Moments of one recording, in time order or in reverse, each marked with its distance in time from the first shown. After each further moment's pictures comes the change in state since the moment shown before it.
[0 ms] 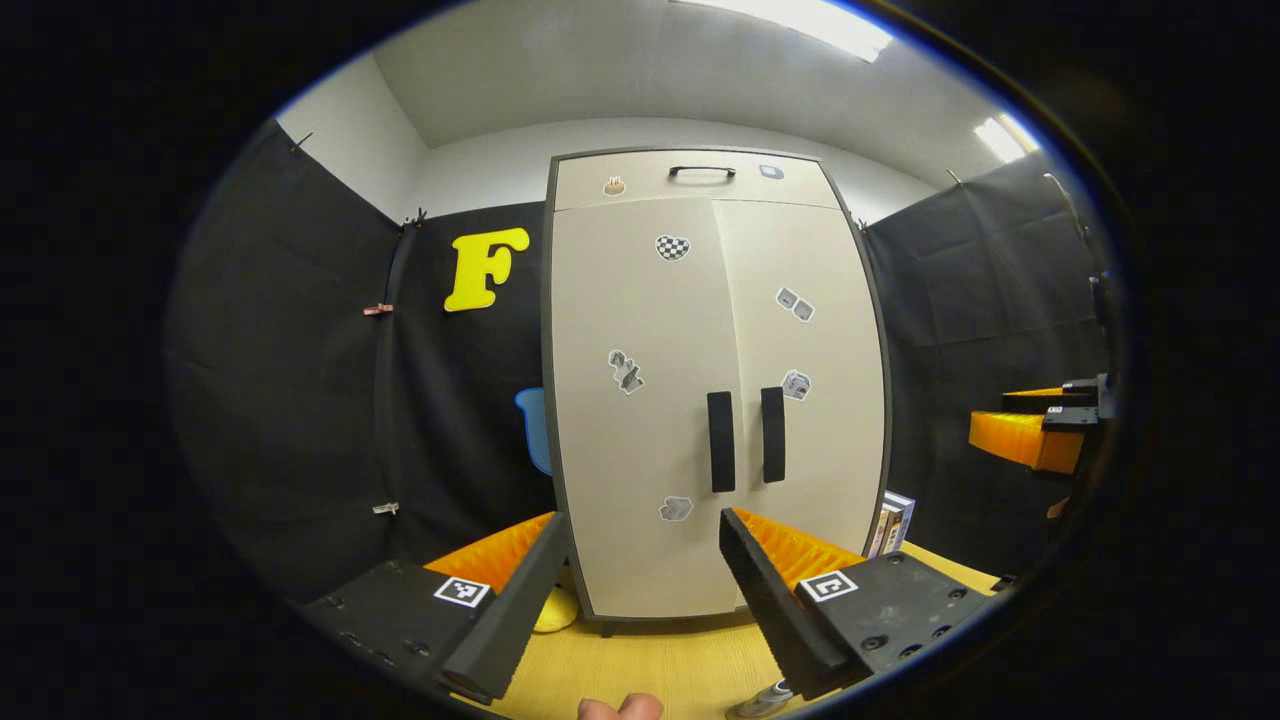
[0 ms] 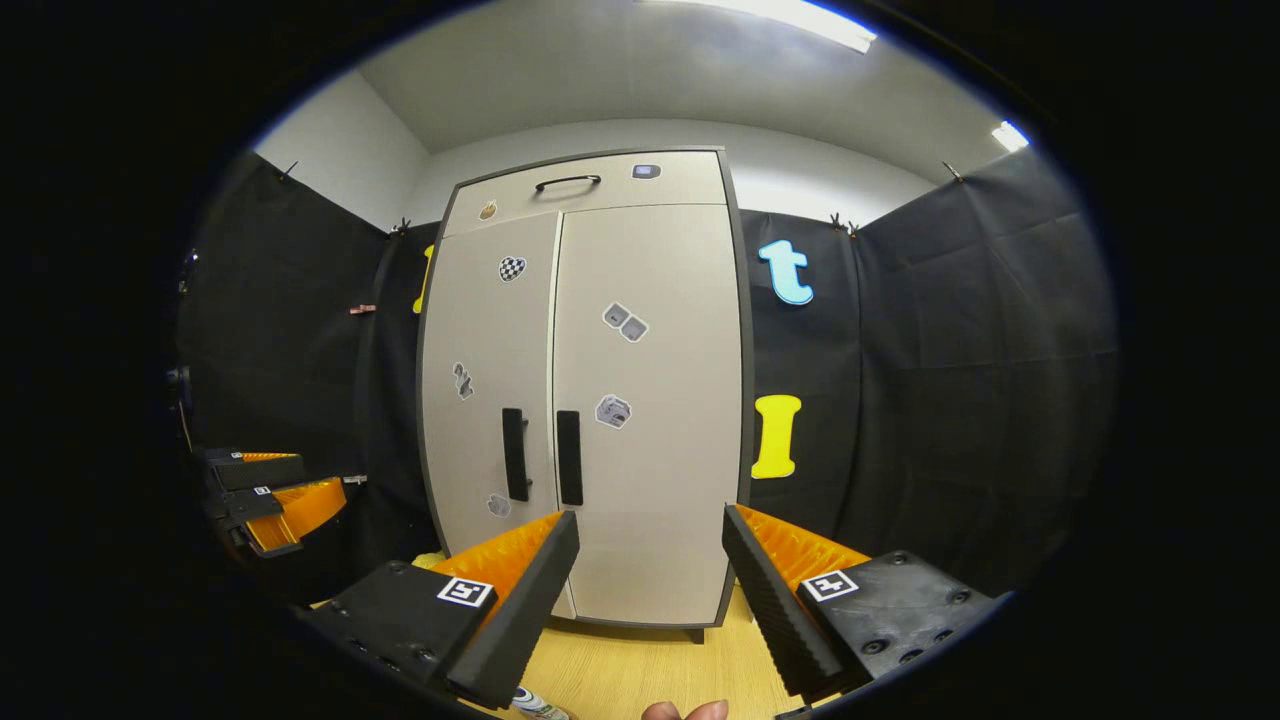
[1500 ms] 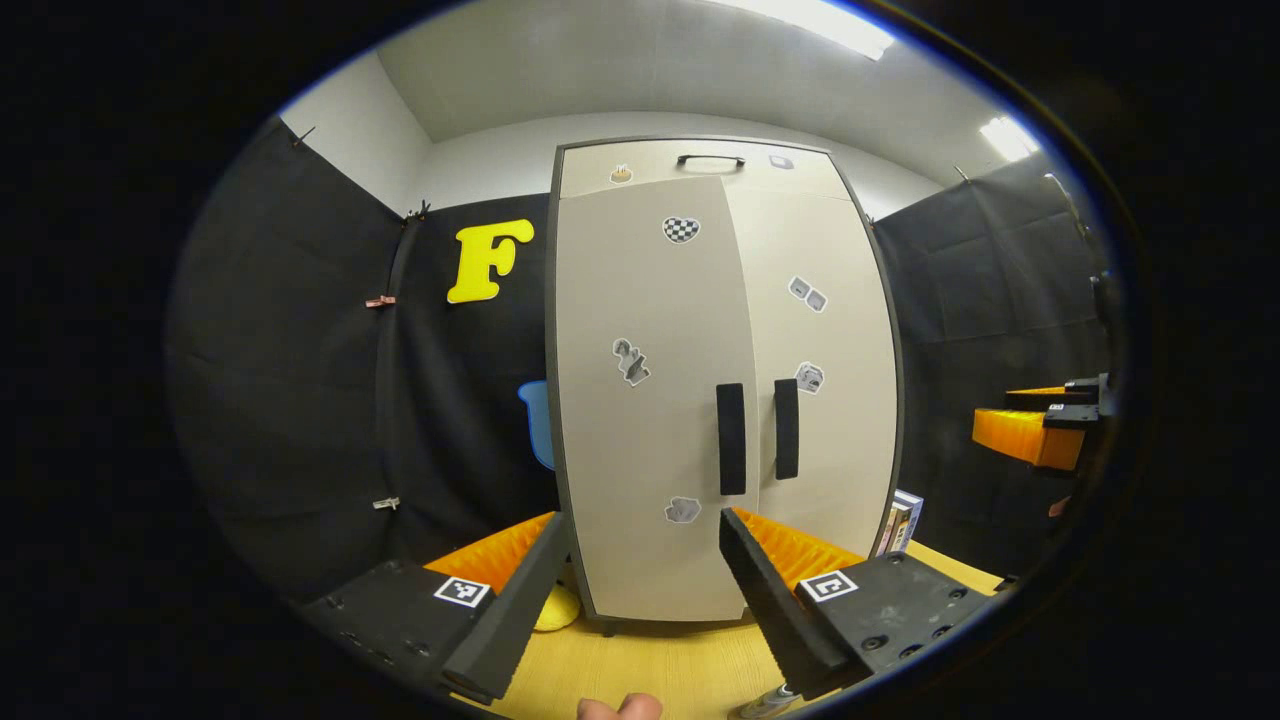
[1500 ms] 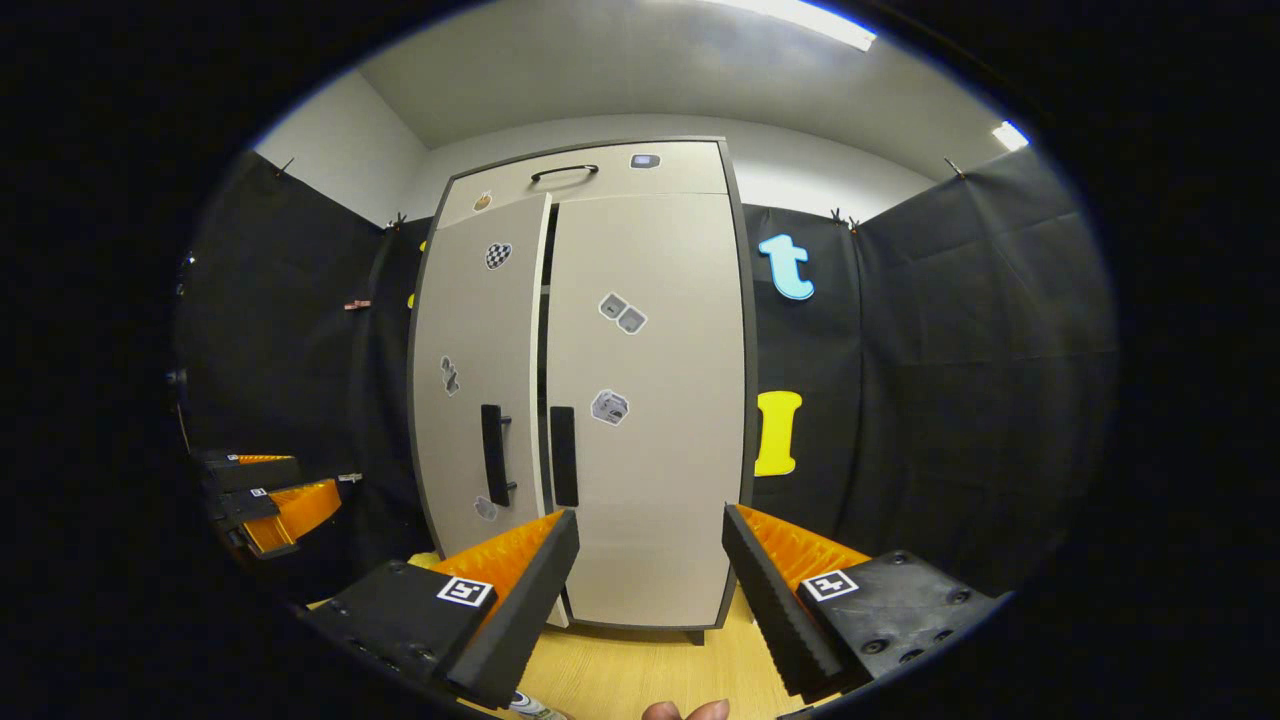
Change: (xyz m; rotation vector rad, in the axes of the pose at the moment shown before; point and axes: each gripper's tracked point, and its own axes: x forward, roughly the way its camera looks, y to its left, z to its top) left arm 0.012 0.004 -0.004 -0.011 0.011 0.007; right arm 0.014 0.000 -0.008 0.000 0.009 -0.006
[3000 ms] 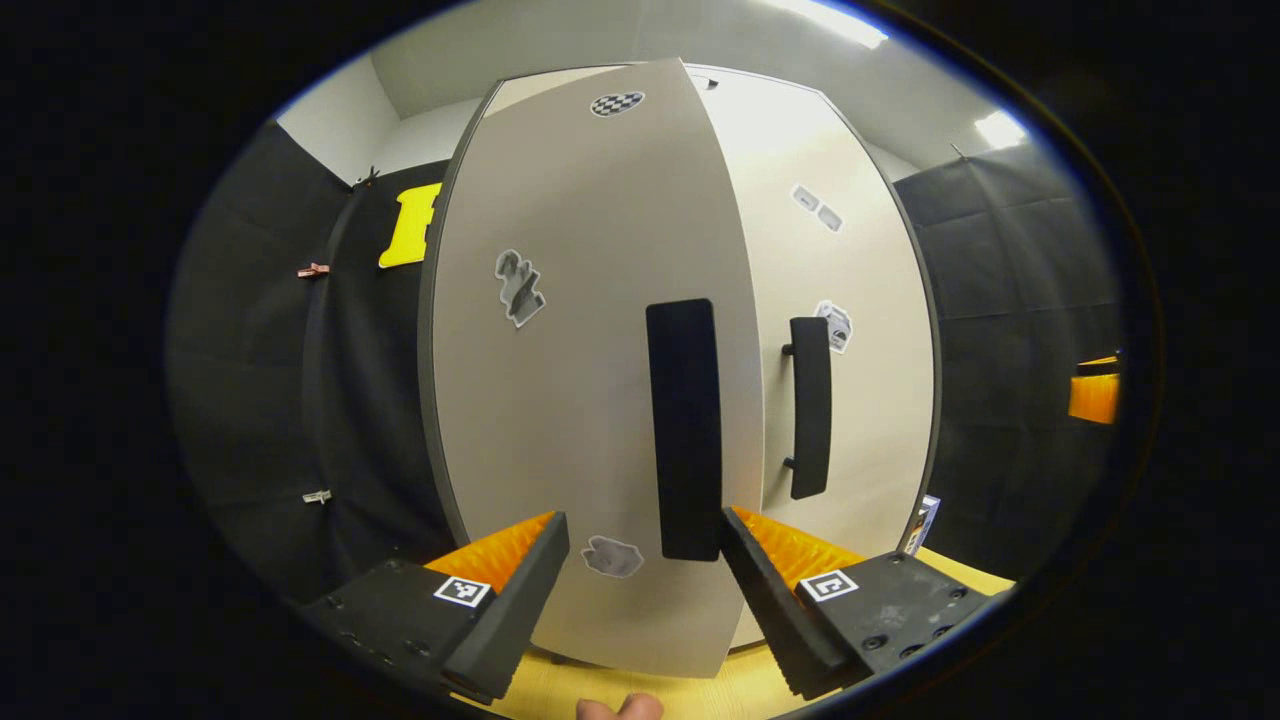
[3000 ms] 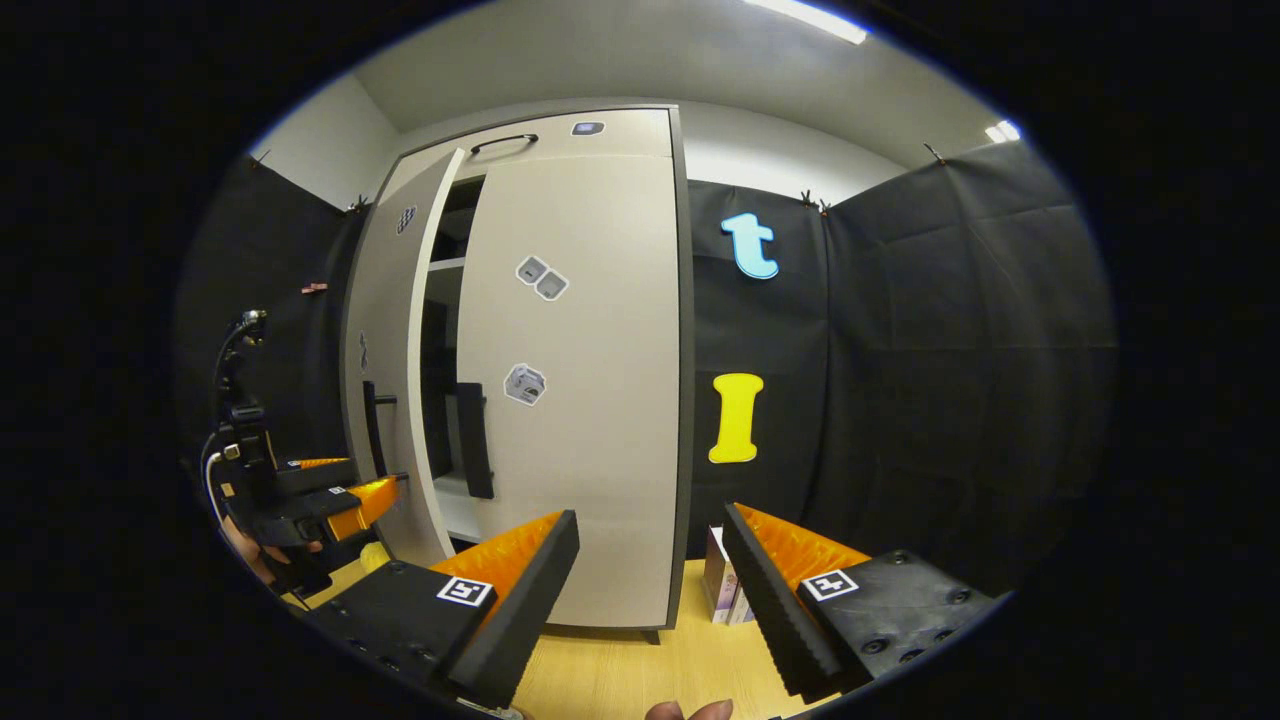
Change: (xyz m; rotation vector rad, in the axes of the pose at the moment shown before) left arm 0.162 -0.057 -0.052 0.004 0.038 -0.076; right arm 0.041 -0.067 -0.016 -0.012 0.048 -0.094
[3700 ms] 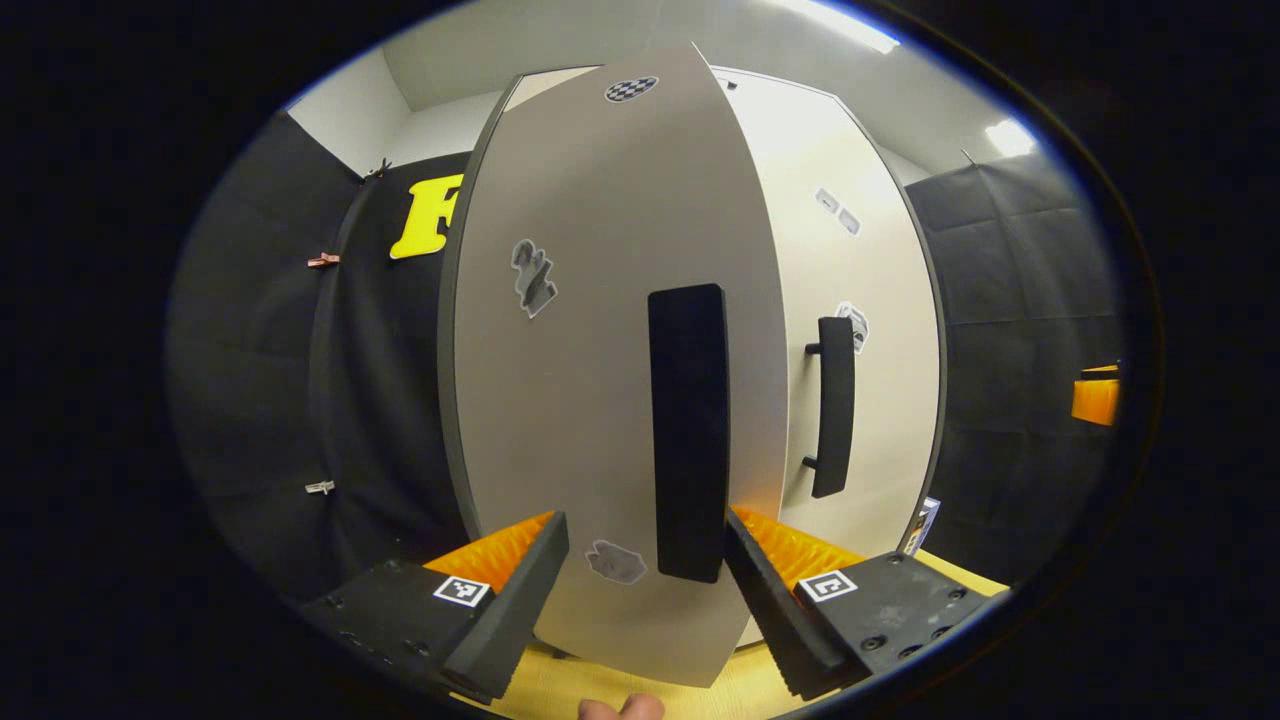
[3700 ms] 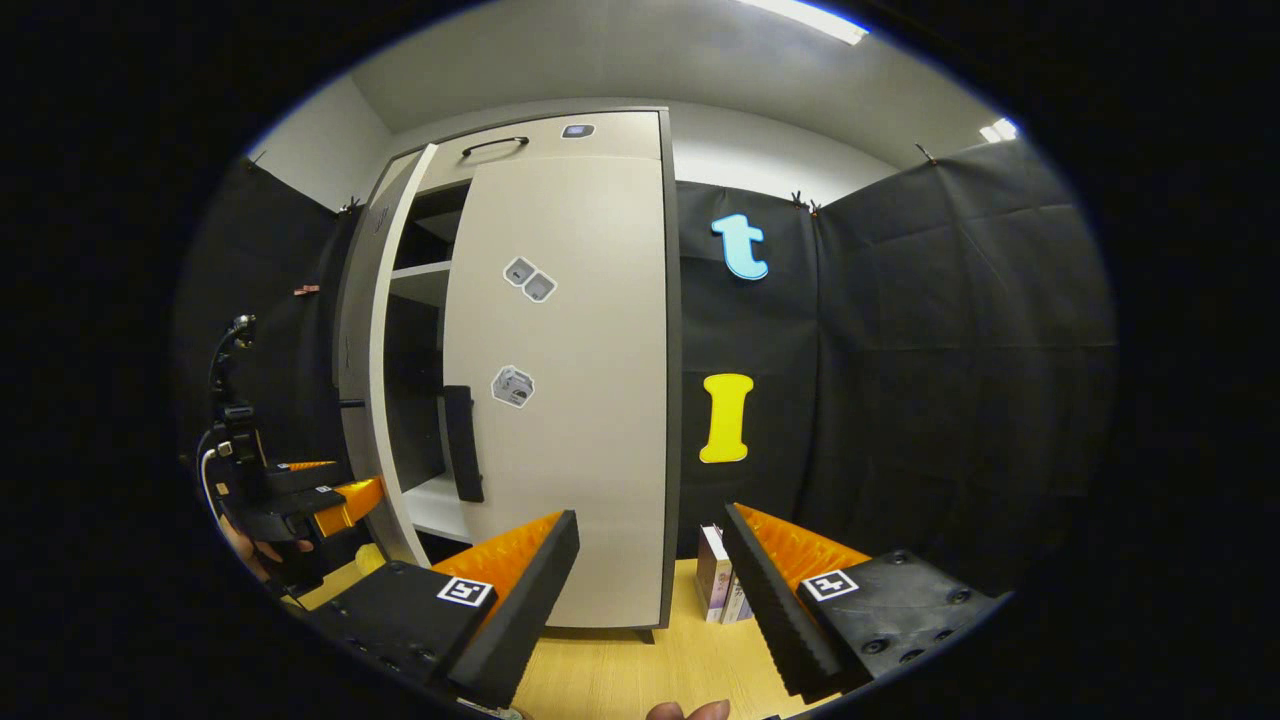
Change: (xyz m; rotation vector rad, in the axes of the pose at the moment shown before) left arm 0.013 0.011 -0.006 -0.028 0.017 0.005; right arm -0.002 -0.011 0.000 0.003 0.006 -0.033
